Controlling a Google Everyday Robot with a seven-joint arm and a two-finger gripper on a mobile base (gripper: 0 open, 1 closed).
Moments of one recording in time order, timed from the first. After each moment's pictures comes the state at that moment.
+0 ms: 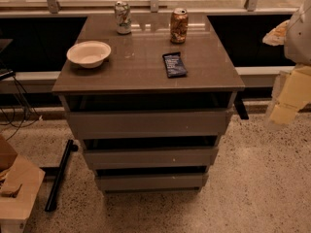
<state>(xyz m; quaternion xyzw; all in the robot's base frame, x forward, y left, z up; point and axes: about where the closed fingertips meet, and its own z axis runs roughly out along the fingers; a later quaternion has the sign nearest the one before) 0.438 -0.212 0.991 -0.60 0.78 -0.05 0.18</state>
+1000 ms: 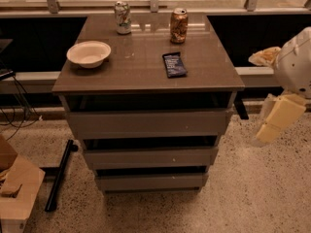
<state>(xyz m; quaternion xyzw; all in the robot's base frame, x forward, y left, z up) 0.441 -0.198 0.947 -0.62 0.75 0.02 0.25</state>
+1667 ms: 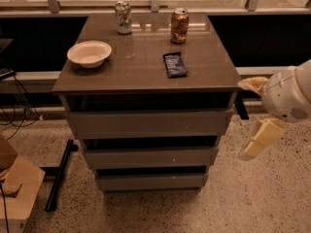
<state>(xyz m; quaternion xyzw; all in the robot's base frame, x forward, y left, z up) 0.455 -0.204 0.875 -0.61 0.74 0.08 0.27</state>
